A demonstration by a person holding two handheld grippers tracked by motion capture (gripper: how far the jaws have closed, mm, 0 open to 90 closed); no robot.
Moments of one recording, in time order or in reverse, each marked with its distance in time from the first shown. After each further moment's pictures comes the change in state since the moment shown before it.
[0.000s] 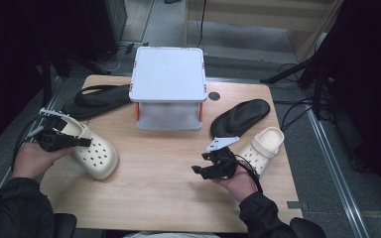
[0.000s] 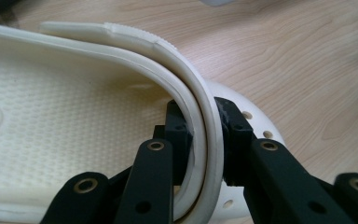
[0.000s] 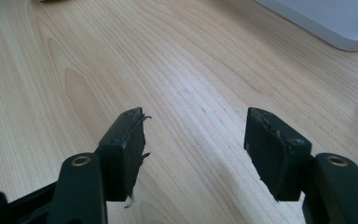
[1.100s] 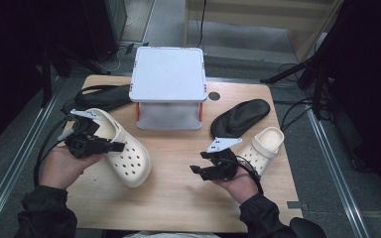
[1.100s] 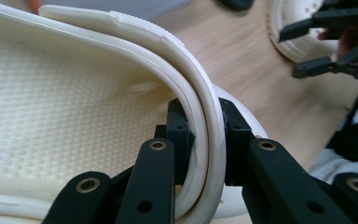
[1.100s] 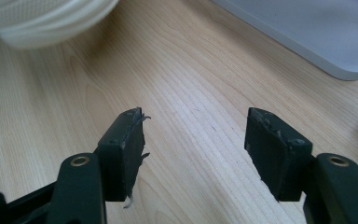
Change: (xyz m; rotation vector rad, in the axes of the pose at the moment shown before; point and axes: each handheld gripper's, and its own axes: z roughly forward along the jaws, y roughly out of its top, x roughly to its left) left arm -0.134 0.024 0.000 -0.032 -0.109 0.111; right arm 0.011 0.005 -0.013 -0.068 0.012 -0.041
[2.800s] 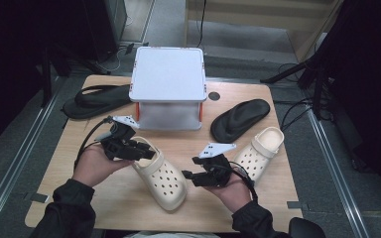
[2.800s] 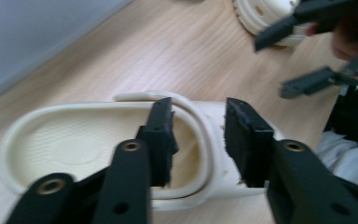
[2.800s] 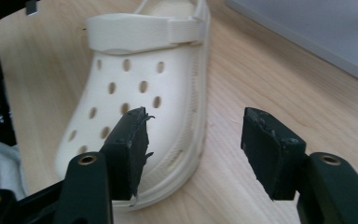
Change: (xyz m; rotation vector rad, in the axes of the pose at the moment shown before) left arm -0.028 0.025 0.052 0.068 -0.049 0.207; right arm 0.032 0.007 0.001 -0.023 0.022 0.019
